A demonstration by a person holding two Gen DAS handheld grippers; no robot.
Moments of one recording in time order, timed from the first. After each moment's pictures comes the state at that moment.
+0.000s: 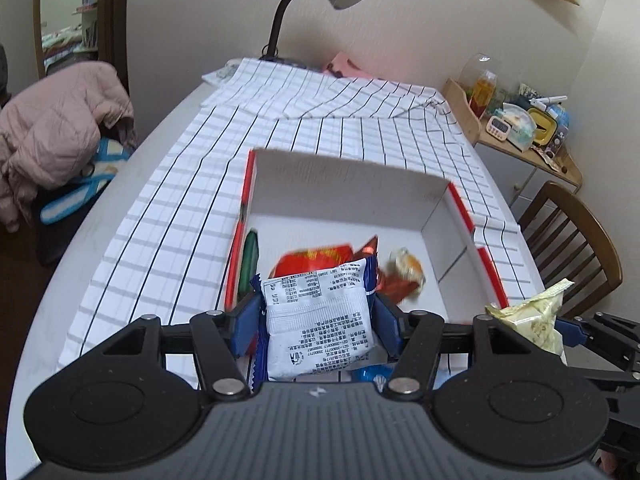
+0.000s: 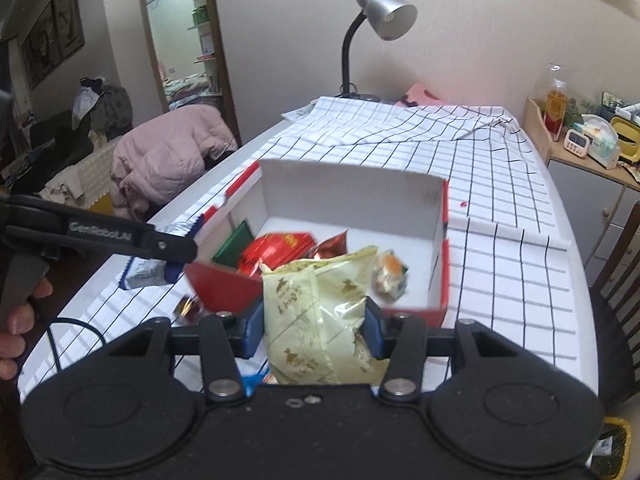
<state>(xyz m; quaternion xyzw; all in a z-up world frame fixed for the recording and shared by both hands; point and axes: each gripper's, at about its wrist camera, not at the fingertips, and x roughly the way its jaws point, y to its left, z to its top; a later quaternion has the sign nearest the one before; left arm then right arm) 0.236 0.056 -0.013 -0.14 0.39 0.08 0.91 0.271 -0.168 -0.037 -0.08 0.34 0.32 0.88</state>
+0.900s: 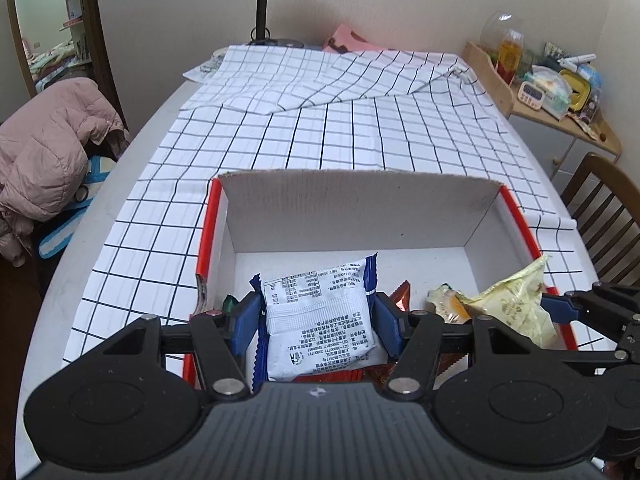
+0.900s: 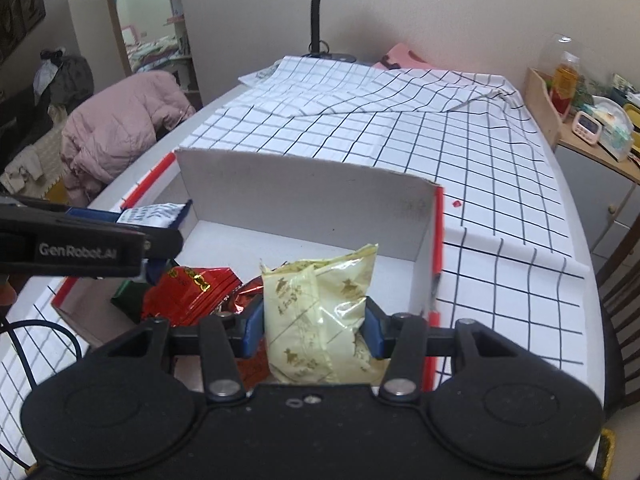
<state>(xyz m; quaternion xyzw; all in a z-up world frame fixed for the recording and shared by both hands) 0.350 0.058 -0.060 -0.08 0.44 0.10 0.89 0.388 -0.117 -0.083 -0.12 0.40 0.29 0.86</state>
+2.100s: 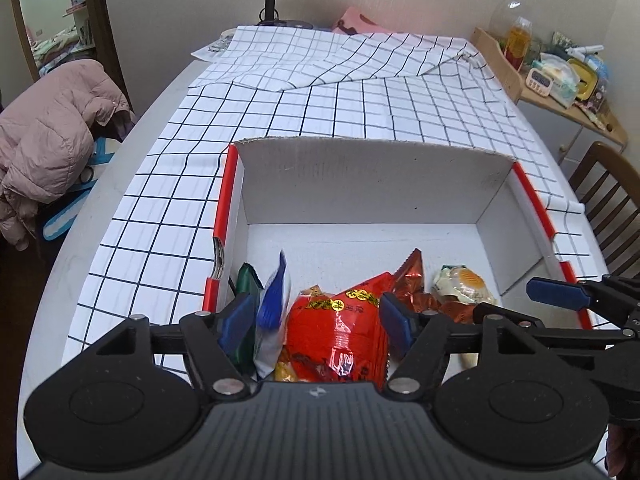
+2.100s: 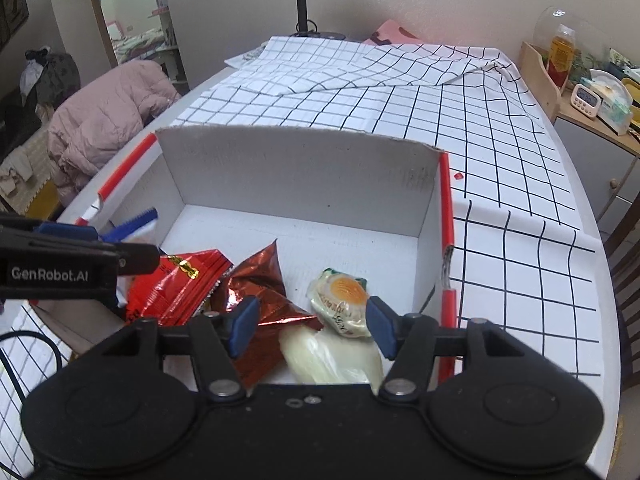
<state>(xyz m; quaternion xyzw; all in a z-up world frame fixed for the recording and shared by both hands) 0.332 0.065 -0.064 -0.09 0.46 0.10 0.88 0.388 -0.122 -0.094 -0.10 0.42 0.27 0.86</state>
